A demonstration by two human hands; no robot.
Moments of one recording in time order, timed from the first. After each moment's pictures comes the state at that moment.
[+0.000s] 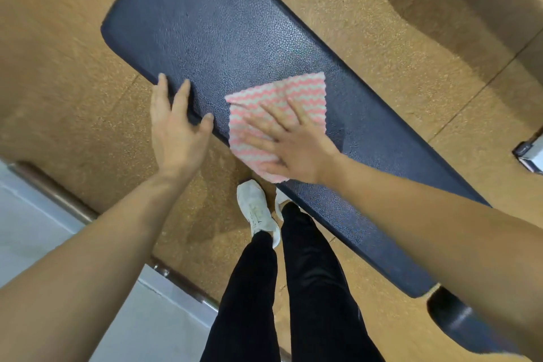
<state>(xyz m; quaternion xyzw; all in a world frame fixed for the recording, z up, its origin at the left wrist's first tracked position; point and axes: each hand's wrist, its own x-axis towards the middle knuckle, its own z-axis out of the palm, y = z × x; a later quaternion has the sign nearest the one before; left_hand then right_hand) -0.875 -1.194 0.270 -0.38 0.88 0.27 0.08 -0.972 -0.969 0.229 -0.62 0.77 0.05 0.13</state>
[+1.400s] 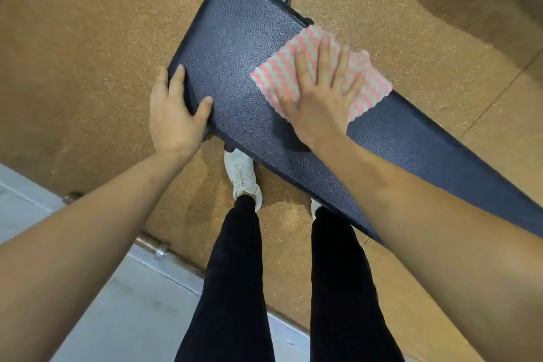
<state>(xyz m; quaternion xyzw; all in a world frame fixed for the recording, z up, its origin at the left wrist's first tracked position) -0.947 -1.344 0.270 -0.33 0.90 0.23 0.13 -1.038 -1.114 0.235 -0.15 0.97 -0.04 0.17</state>
